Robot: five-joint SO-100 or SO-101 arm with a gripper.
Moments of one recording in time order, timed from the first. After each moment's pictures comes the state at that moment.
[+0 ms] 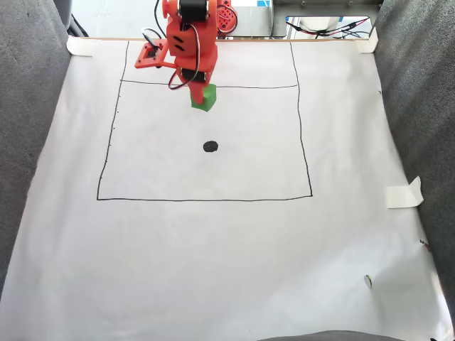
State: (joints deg) arm -0.6 61.7 54.1 93.3 22.0
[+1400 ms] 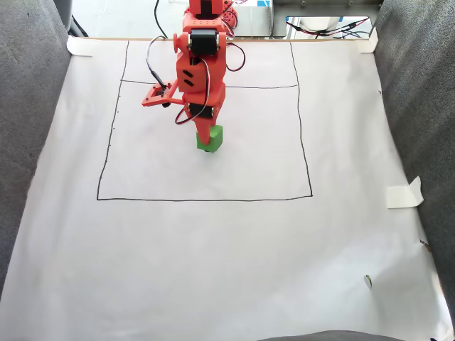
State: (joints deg) arm -2.8 23.1 -6.3 106.7 27.2
